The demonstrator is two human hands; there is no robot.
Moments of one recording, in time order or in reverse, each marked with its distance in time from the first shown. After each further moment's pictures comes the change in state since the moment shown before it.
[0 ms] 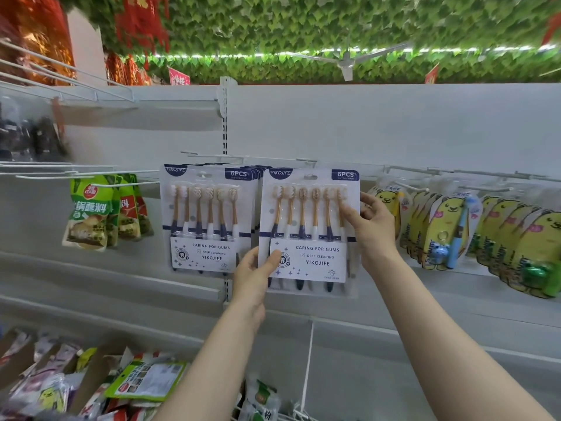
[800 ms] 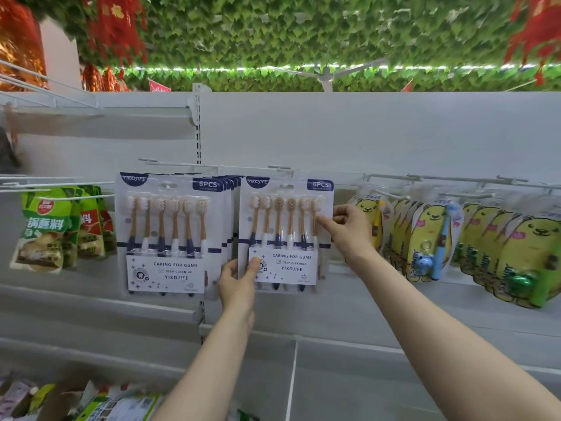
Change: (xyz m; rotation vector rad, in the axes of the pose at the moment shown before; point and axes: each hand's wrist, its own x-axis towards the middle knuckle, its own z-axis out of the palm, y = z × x) left_hand 0.064 -0.039 0.026 0.067 0.241 0.009; right_hand 0.060 0.034 -0.010 -0.494 -0.010 -0.054
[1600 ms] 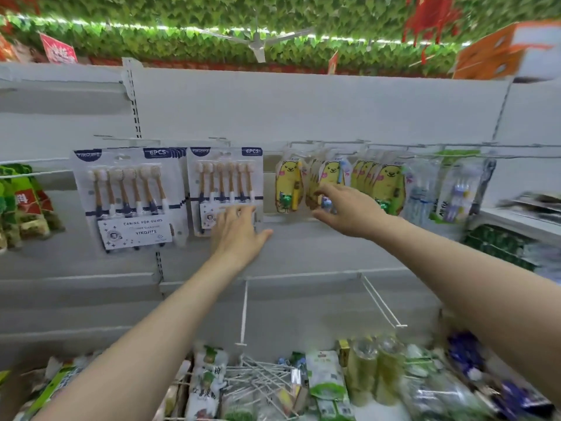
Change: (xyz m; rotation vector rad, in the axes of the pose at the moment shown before) left_hand -0.160 0.084 0.002 1.193 -0.429 0.665; right_hand -0.143 -0.078 -0.171 -1.085 -0.317 -0.252
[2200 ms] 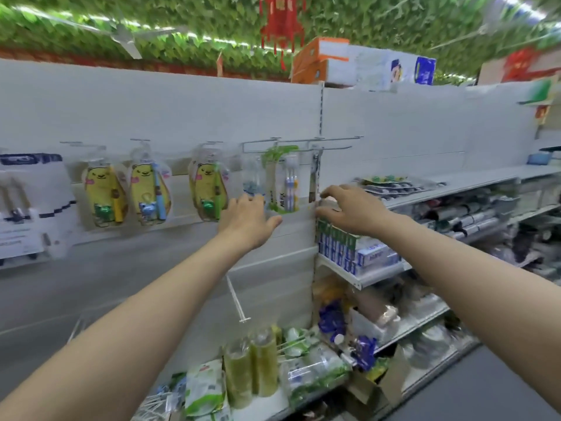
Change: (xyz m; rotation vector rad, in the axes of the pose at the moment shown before) left_hand -0.035 0.361 0.120 0.039 -0.228 0.368; right_hand -0.213 0.302 -0.107 -0.114 -0.009 0.363
